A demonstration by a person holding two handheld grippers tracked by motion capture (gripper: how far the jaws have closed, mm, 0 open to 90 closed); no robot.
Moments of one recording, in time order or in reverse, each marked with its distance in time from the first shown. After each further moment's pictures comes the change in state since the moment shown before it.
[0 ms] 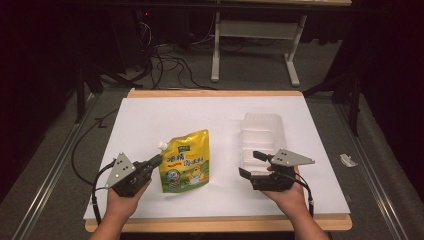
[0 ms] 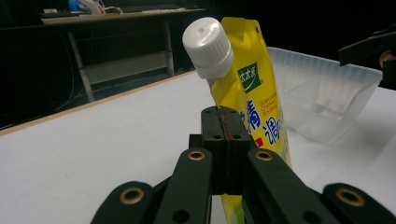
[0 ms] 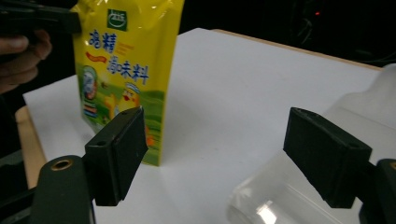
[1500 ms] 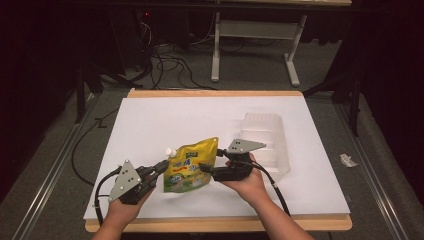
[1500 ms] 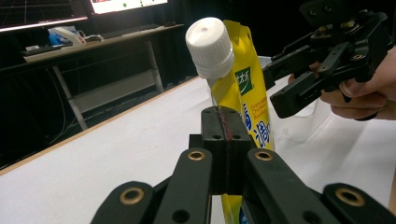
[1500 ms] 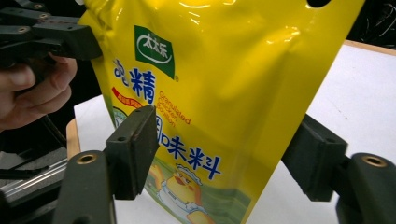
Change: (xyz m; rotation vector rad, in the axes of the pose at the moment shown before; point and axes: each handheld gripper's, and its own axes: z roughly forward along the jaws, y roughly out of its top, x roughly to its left) left arm -0.024 -0.004 -0.008 -0.003 -0.119 0.098; right arm 0.036 0.029 0.089 0.039 0.194 0.004
